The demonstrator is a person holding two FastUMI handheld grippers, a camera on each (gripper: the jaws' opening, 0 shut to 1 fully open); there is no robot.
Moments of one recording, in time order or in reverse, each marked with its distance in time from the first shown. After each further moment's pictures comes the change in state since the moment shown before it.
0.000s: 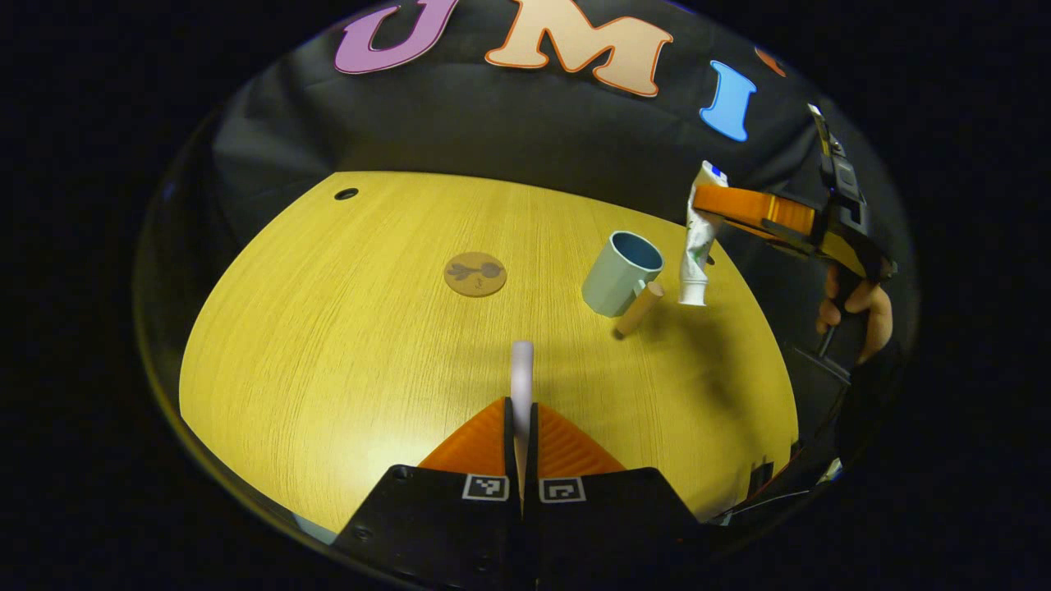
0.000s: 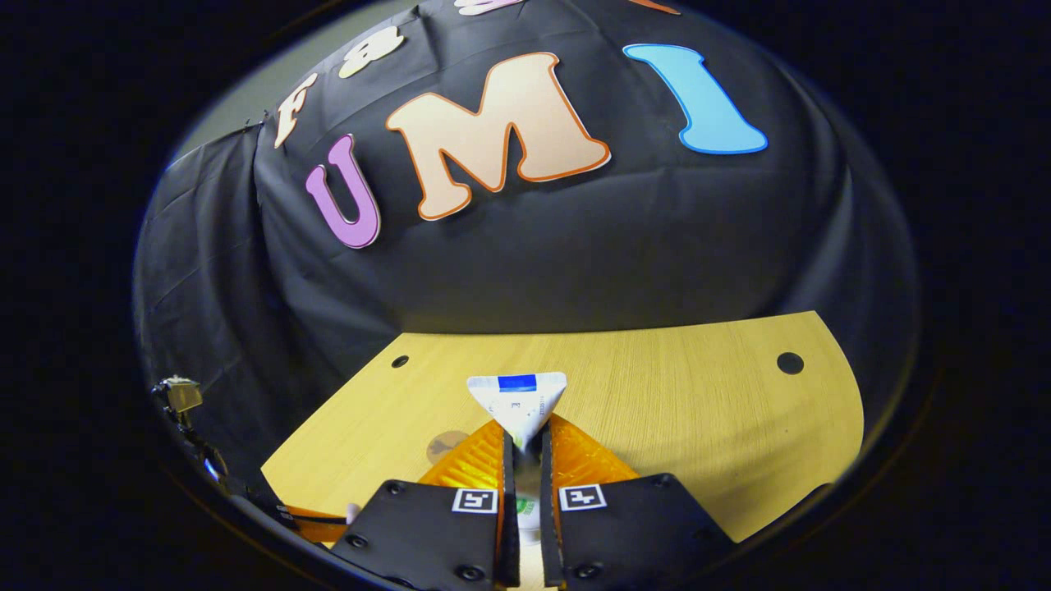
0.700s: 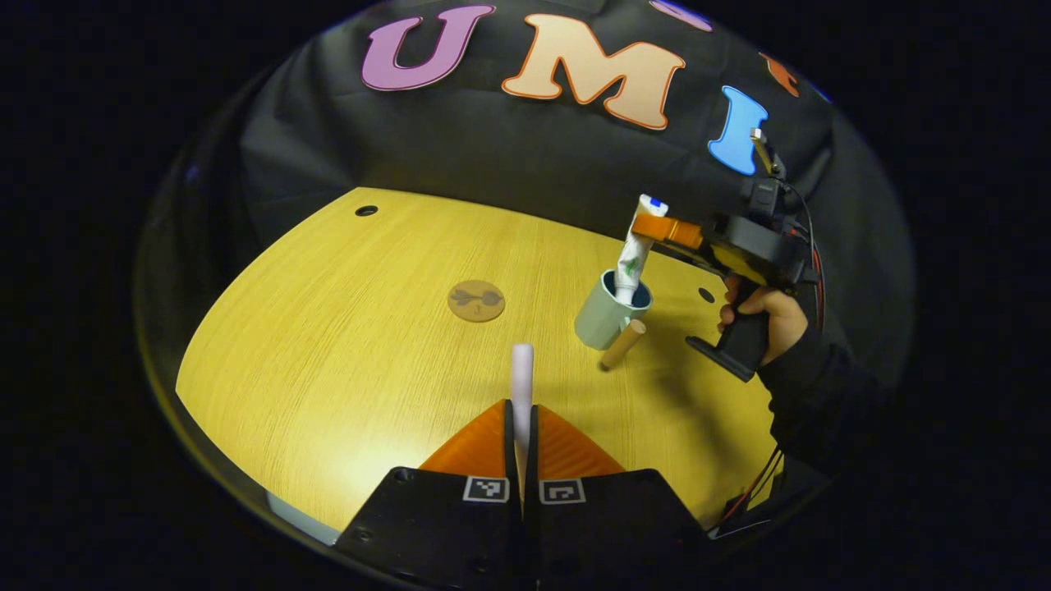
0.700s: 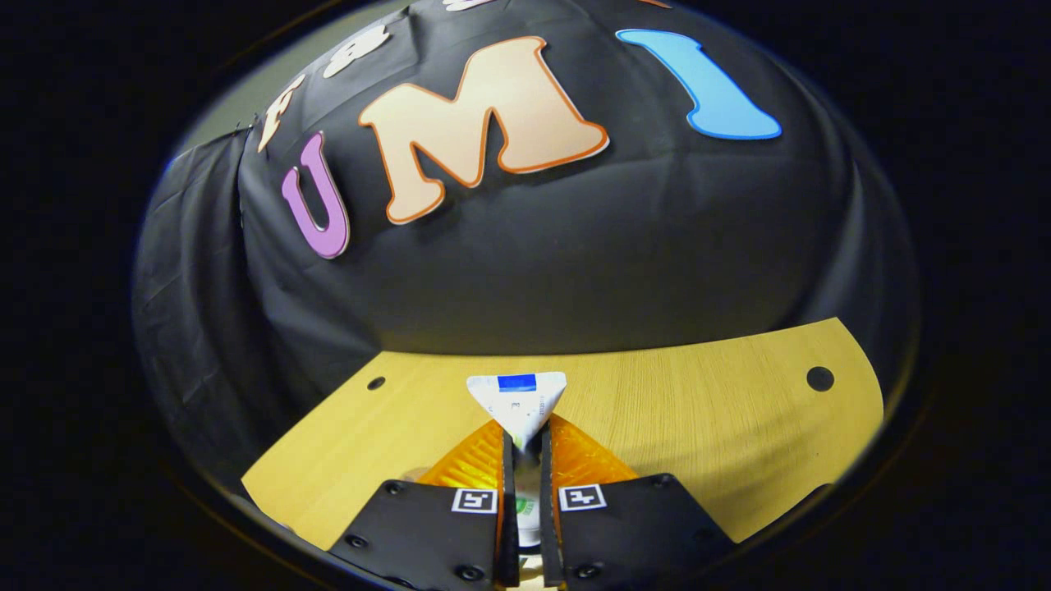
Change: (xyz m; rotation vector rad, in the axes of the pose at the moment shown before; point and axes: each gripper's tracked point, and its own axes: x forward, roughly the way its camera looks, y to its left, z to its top) left arm -0.007 -0.029 0.026 -0.054 -0.115 0.018; right arm 0.077 -0.006 -0.013 -0.020 -0.026 -0.011
